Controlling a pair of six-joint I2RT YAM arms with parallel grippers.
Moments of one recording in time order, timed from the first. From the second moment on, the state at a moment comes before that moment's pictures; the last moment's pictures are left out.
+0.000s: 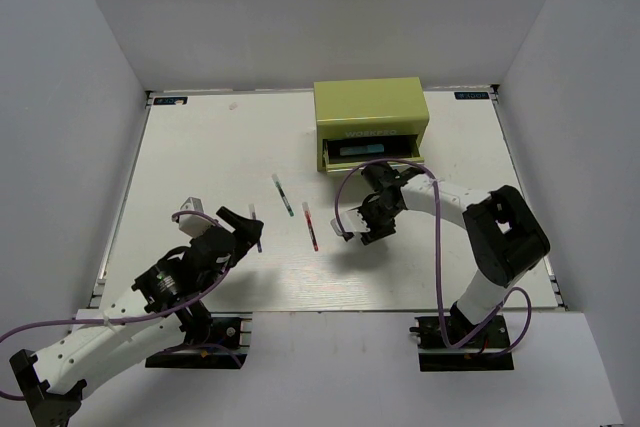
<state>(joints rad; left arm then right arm) -0.87 0.50 0.50 -0.63 -0.59 -1.30 0.62 1.69 1.00 -0.68 -0.39 -1.49</state>
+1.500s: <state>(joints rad) -0.84 1.19 0.70 -0.68 -0.51 -1.15 0.52 1.46 1.27 -0.40 -0.41 -1.02</state>
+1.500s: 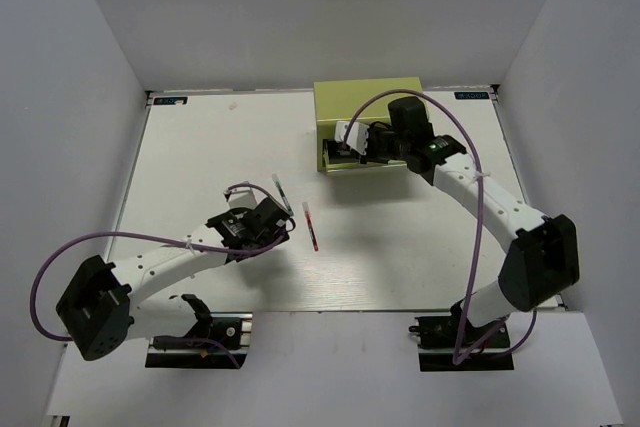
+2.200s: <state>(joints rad) -0.83 1.09 0.65 -0.51 -0.46 -1.02 0.43 1.58 1.35 -0.64 -0.68 -1.20</state>
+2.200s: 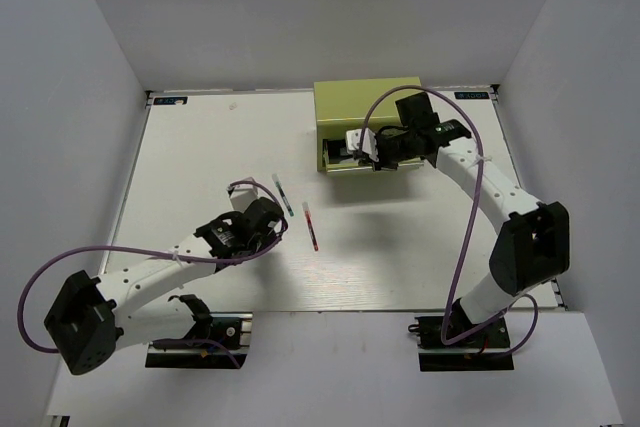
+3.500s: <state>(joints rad) -0.83 1.17 0.66 -0.45 -0.44 -0.97 0.46 1.74 1.26 -0.22 -0.21 -1.07</state>
